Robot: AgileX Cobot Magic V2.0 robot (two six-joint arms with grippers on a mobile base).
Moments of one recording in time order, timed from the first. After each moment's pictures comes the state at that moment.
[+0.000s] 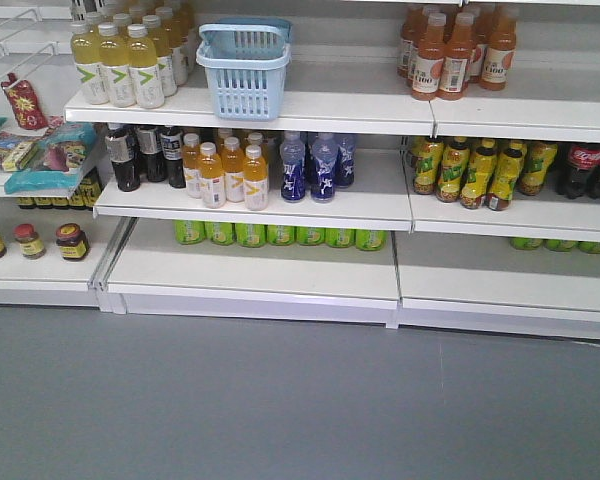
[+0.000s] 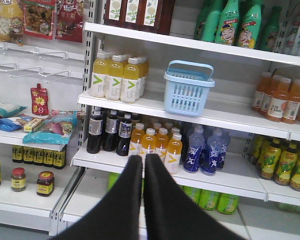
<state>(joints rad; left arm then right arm) 0.03 -0.01 0.03 0.18 0.04 -0.39 0.03 -0.01 0.03 0.04 0.11 0.05</state>
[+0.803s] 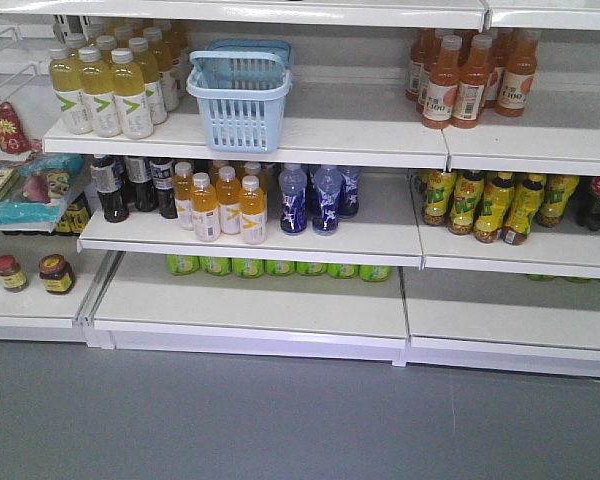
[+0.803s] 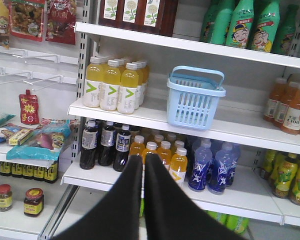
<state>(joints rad) 0.03 -0.01 0.03 0.18 0.04 -0.39 0.03 -0.01 0.03 0.04 0.11 0.05</state>
